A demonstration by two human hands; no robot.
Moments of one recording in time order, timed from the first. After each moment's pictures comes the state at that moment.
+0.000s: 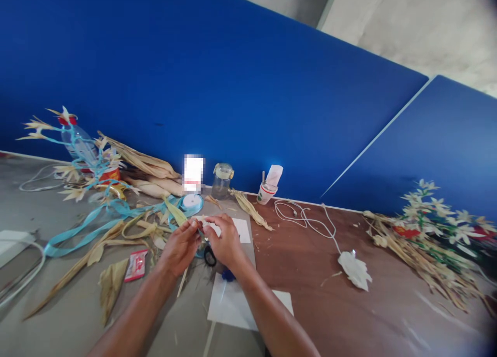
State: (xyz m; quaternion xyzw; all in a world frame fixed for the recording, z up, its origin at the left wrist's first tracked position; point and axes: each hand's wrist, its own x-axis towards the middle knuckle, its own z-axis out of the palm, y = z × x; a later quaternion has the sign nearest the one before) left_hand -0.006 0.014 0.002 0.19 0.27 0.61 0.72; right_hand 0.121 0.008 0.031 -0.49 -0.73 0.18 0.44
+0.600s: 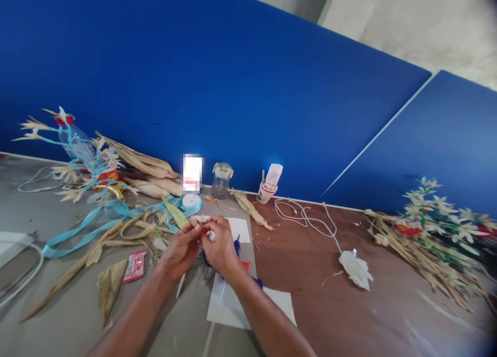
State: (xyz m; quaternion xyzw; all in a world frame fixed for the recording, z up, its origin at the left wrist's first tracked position) left_hand -0.001 0.007 0.010 0.21 0.23 0.57 0.76; right_hand 0.107 0.006 0.021 -0.52 -0.69 0.21 0.46
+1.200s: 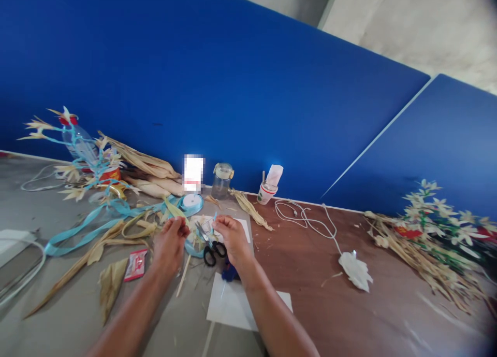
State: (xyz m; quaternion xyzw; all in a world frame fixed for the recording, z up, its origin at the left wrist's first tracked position) left_hand -0.014 0.023 -0.002 0.13 0.41 0.71 0.56; right_hand 0.124 0.017 0.027 -0.47 -0.45 0.52 0.56
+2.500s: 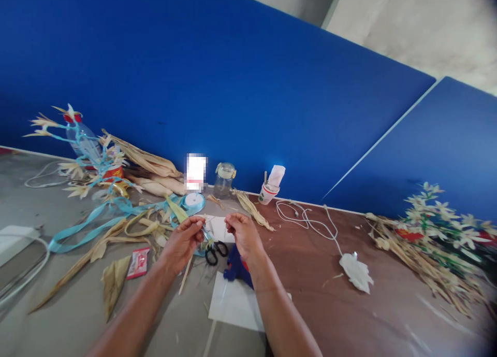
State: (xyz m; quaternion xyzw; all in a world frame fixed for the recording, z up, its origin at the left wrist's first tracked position) left_hand -0.009 0.014 0.010 0.23 0.33 0.60 0.69; right_hand 0.146 0.028 0.026 -0.48 -0.41 0.55 0.55
